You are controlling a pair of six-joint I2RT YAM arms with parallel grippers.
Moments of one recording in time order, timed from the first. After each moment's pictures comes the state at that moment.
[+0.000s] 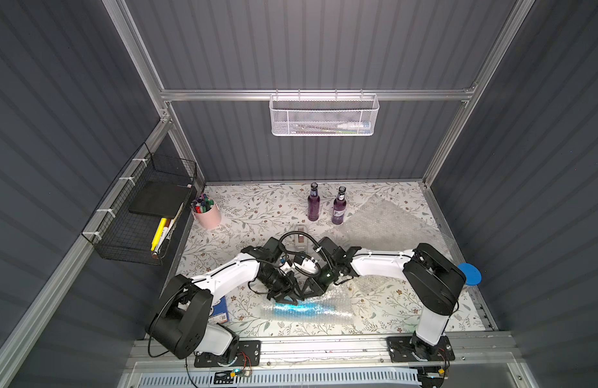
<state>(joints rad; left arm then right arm) -0.57 1.43 0.80 -0.84 0.81 -0.60 0.87 1.82 1.01 -0.28 -0.78 0.11</state>
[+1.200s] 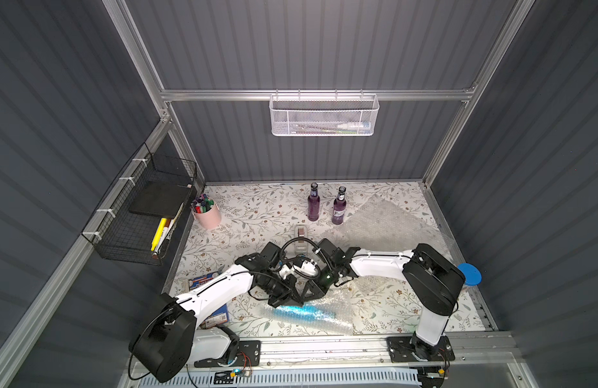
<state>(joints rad) -0.63 1.27 0.69 -0.70 0.83 -0.77 0.88 1.83 1.02 -0.32 -0.79 0.10</state>
